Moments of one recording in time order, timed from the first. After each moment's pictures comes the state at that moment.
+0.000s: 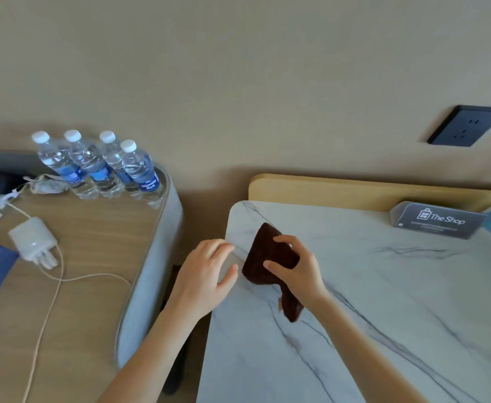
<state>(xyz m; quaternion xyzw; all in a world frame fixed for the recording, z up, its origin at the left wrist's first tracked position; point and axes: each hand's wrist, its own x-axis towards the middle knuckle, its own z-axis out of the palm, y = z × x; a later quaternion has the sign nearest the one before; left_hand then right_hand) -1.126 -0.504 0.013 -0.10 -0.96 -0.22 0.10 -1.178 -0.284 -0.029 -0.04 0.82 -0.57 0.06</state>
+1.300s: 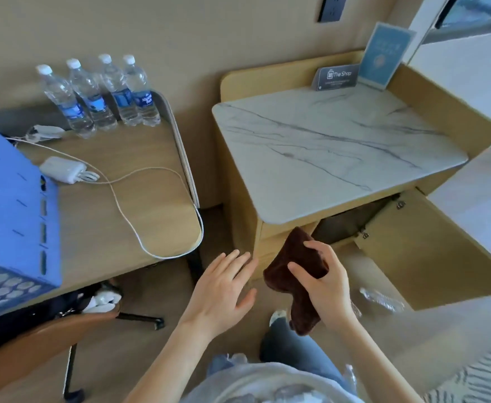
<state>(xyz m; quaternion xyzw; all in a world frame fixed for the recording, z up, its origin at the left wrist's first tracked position) -0.704 -0.673 -0.034 -0.38 -0.91 -0.15 -0.02 -0.635 -0.460 -0.017 0.23 0.78 -0.57 -0.15</state>
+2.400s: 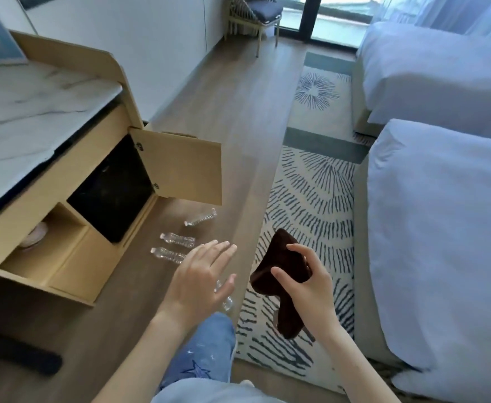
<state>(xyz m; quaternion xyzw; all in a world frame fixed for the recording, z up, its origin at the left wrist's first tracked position) -0.277 -0.416 0.003 -0.71 -0.67 -0.20 -0.07 -0.057 -0.359 0.003 0.53 0.61 -0.45 -0.38</state>
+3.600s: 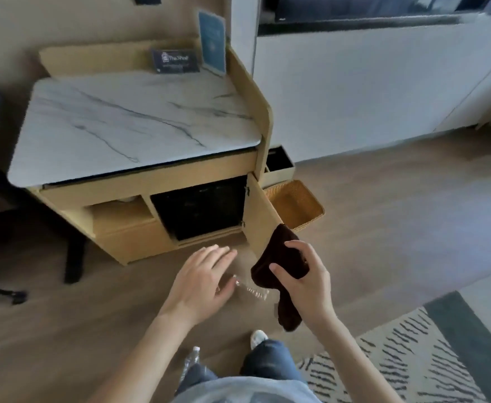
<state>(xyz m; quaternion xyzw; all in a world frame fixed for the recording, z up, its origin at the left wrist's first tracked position) -0.432 -0.032 -0.023 -0.32 -0.93 -0.18 -0.01 -0.362 0.185 -0.013 0.18 0.82 -0.52 -0.14</state>
